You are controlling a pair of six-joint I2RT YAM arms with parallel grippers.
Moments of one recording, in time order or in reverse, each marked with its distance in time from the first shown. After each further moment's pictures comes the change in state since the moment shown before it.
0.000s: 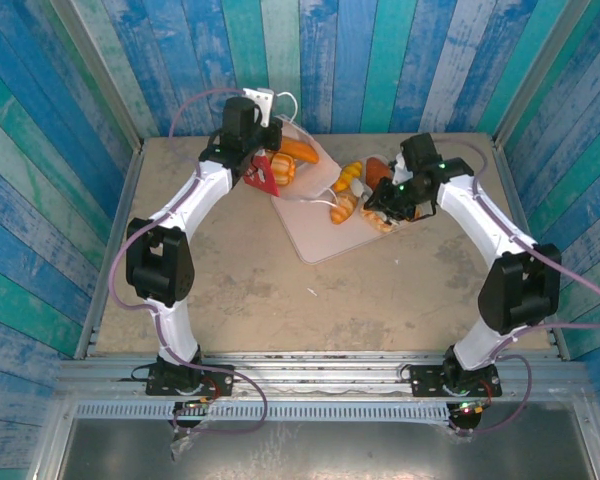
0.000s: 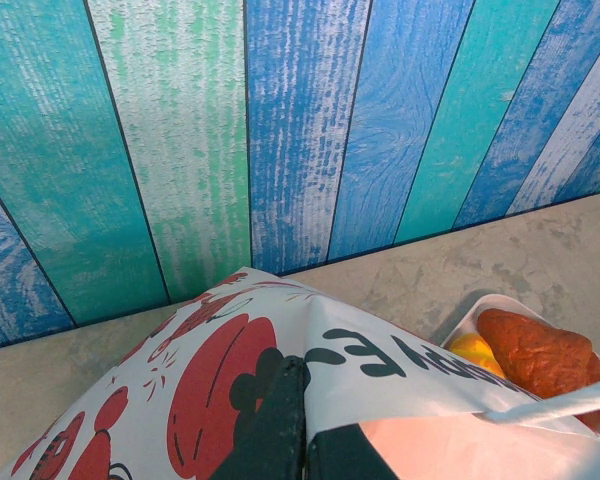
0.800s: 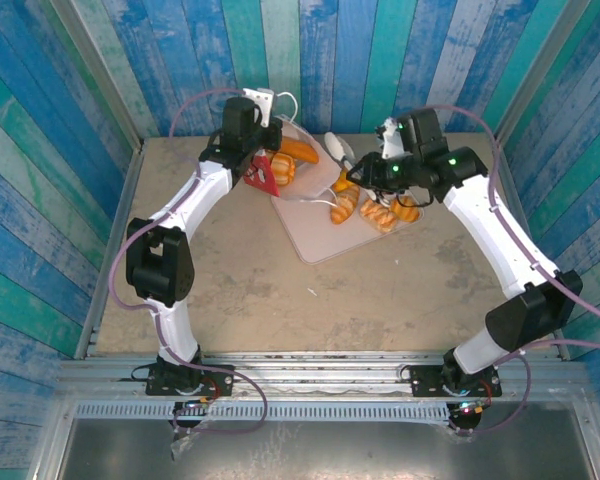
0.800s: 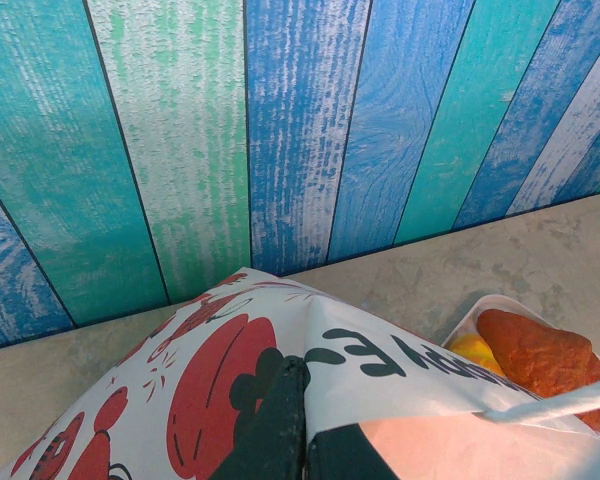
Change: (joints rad) left arm 0.000 0.000 -0.002 0.003 0.000 0.000; right arm 0.134 -0.085 0.211 0.030 0.018 -0.050
